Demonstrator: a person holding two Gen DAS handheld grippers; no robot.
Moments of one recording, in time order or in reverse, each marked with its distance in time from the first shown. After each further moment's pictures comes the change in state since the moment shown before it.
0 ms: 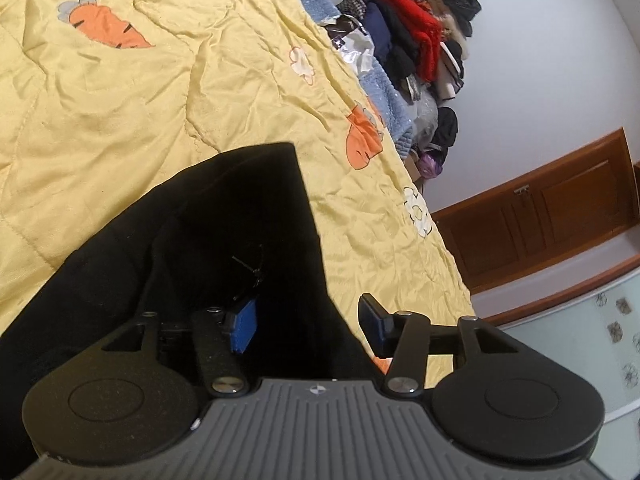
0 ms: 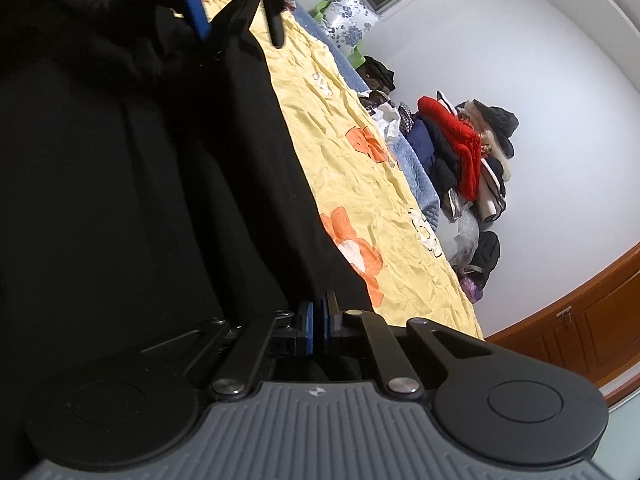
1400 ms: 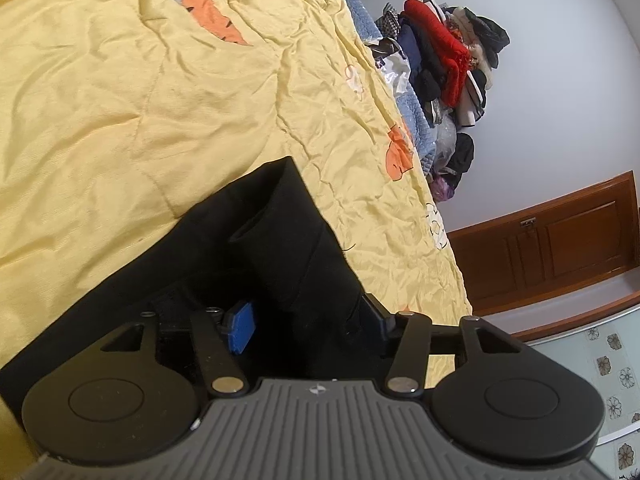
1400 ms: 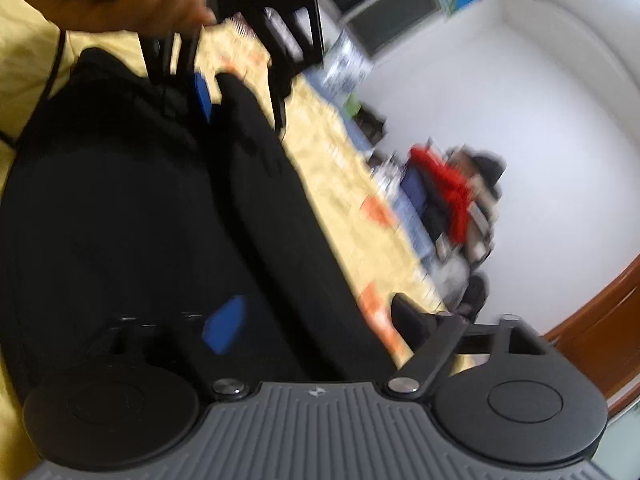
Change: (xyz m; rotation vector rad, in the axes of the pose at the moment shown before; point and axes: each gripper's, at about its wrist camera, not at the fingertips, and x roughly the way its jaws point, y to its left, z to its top) left arm -0.058 0.047 -0.026 -0.108 -0.033 0.012; right arm -0.068 0.054 0.034 -0.008 -0.165 -0.069
